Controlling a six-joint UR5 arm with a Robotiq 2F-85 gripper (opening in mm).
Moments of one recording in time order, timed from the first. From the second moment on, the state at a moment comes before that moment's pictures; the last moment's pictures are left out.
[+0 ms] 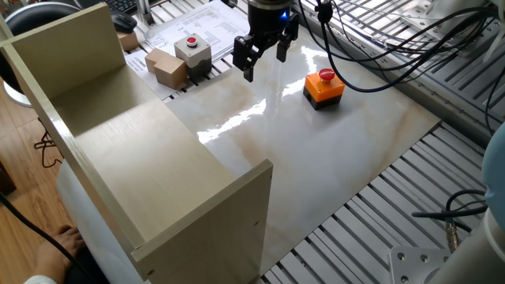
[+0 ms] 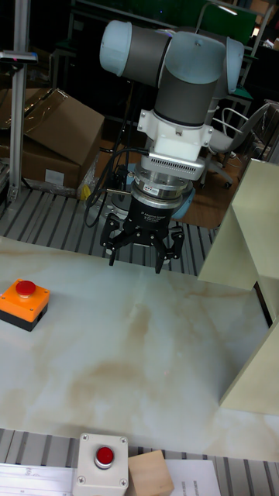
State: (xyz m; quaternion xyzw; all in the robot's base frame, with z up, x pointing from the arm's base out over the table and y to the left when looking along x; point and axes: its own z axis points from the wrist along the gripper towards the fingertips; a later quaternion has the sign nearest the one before) arm 0.544 0.003 0.190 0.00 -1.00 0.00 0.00
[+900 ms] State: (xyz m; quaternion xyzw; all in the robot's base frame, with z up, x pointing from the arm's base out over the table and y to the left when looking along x) arm 0.535 0.036 0.189 0.06 -1.00 -0.06 0.01
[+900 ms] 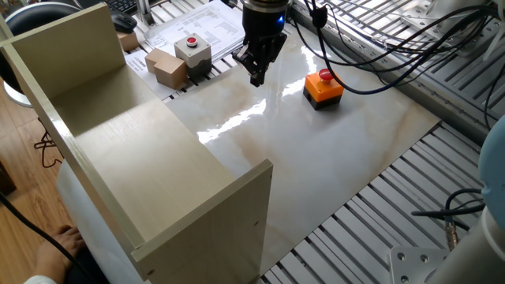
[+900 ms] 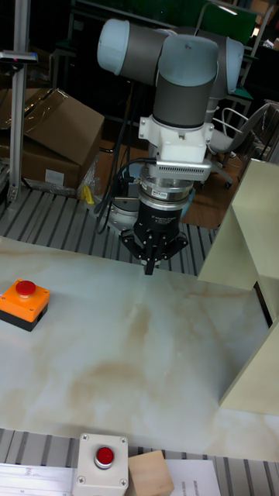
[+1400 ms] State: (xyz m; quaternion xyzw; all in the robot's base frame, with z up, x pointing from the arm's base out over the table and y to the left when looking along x) arm 0.536 0.037 0.188 0.06 -1.00 -0.06 0.01
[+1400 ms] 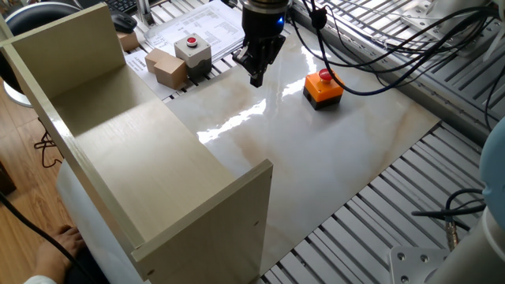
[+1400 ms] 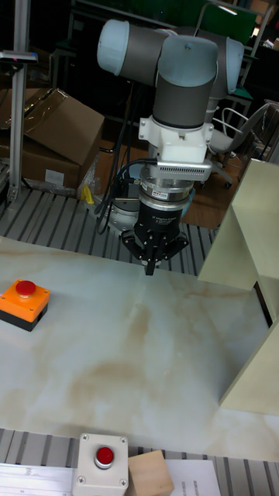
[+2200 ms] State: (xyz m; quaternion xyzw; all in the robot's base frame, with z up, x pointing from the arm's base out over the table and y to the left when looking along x) arm 0.535 0.036 0.188 0.06 -1.00 -0.06 0.01
